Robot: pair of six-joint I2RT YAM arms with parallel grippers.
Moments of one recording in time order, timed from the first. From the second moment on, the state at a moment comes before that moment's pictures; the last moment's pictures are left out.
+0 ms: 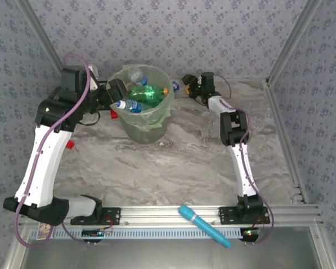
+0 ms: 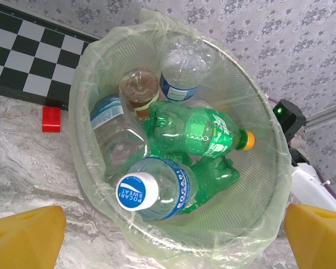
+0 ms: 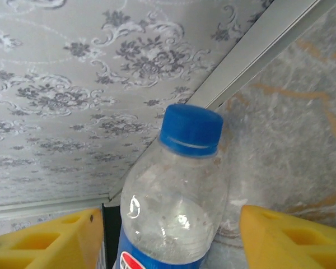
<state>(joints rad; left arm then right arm) -0.35 1.29 1.78 -1.08 -0.01 -0.63 0.21 2.72 2.24 0.11 -0.46 1.17</state>
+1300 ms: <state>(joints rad) -0.35 1.24 1.74 -1.08 -0.01 -0.63 0.28 2.54 1.98 -0.03 -0.42 1.14</state>
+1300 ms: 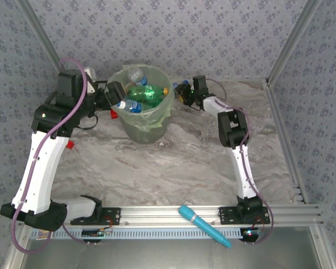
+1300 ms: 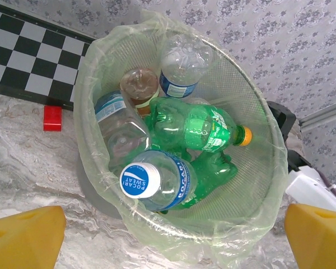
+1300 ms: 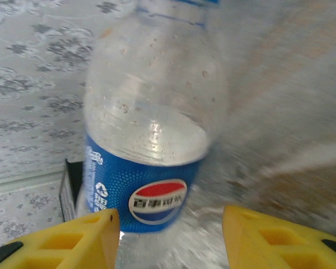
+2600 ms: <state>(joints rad) -0.35 1.24 1.72 -1.08 -0.01 -0.61 0.34 2.74 2.43 0.04 -0.40 1.08</state>
